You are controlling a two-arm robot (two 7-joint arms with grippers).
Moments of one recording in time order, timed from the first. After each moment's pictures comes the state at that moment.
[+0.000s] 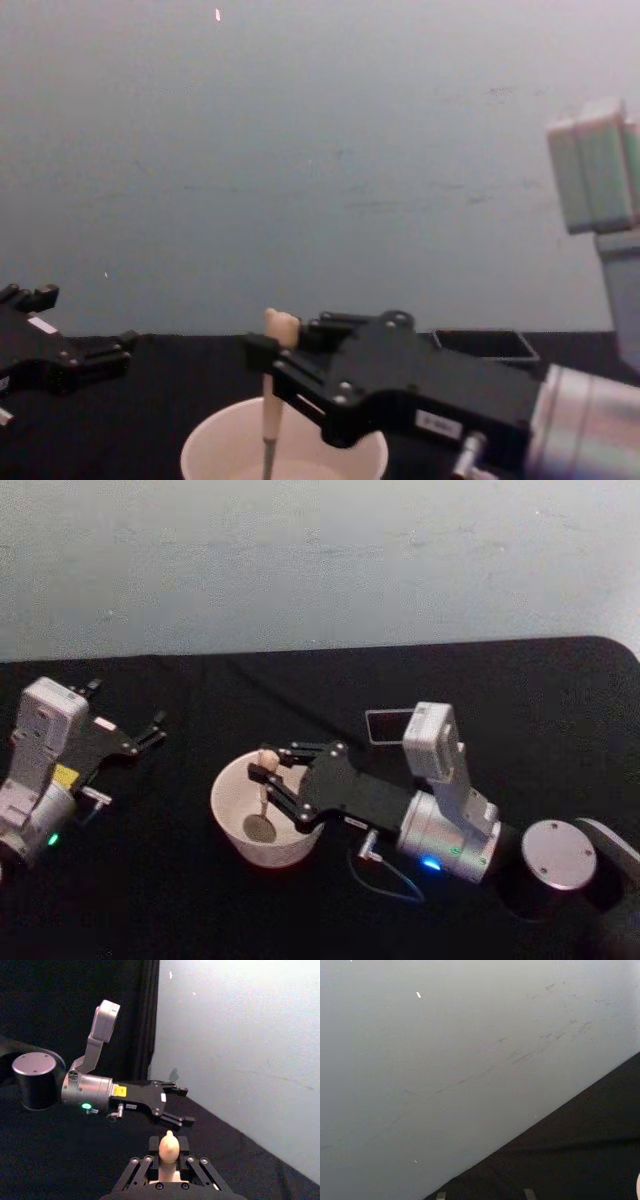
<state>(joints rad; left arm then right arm) -0.20 0.60 0.45 -1.41 -0.25 -0.12 0.03 0.28 0.32 -0.57 -1.40 0.33 -0.25 0.63</state>
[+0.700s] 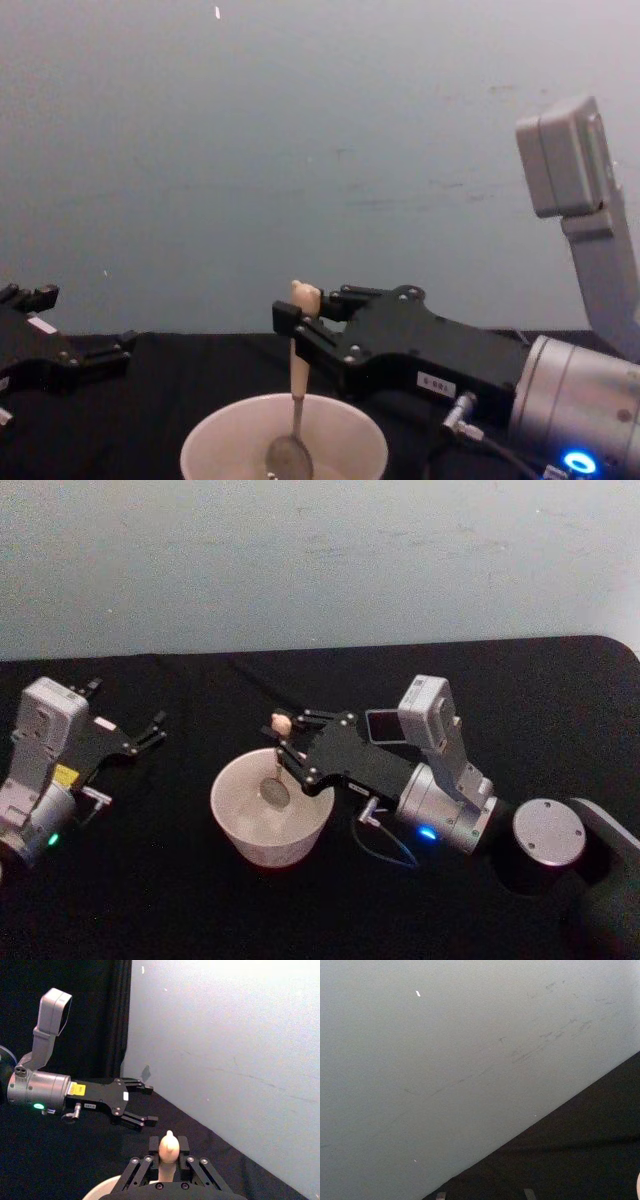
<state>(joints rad) -0.20 0.60 0.45 -1.41 -0.25 -0.12 0.03 0.34 0.27 -0.54 -1.29 0.28 -0.28 0.57</state>
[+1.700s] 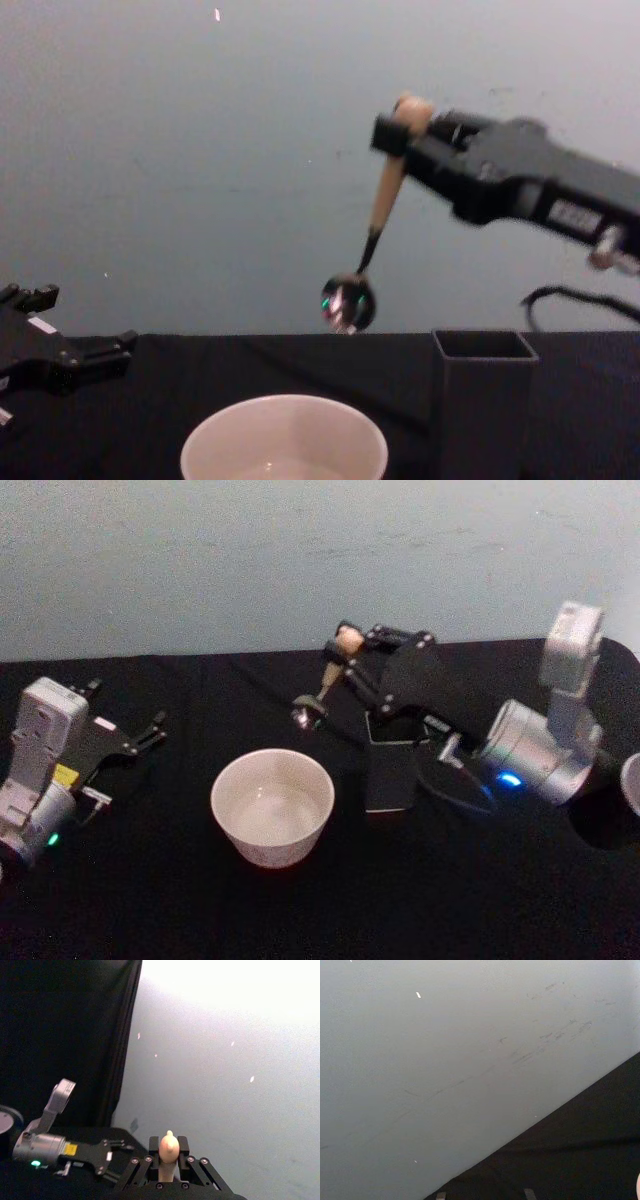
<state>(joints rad) -0.20 0.60 0.45 -1.41 -0.25 -0.12 0.03 0.31 0.39 -0.42 -1.50 0.45 -0.32 0.66</state>
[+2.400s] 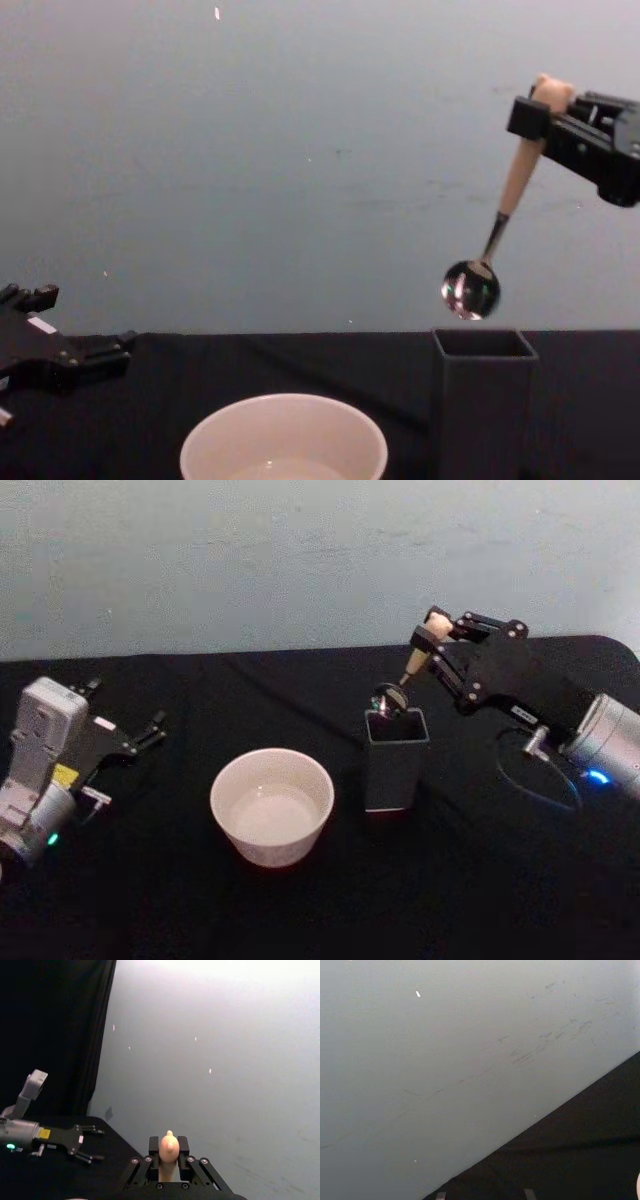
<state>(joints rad) -0.20 0.60 0.45 -1.41 -0.25 -0.12 0.03 0.23 0.53 -0.31 -1.58 0.51 -0.30 0.65</state>
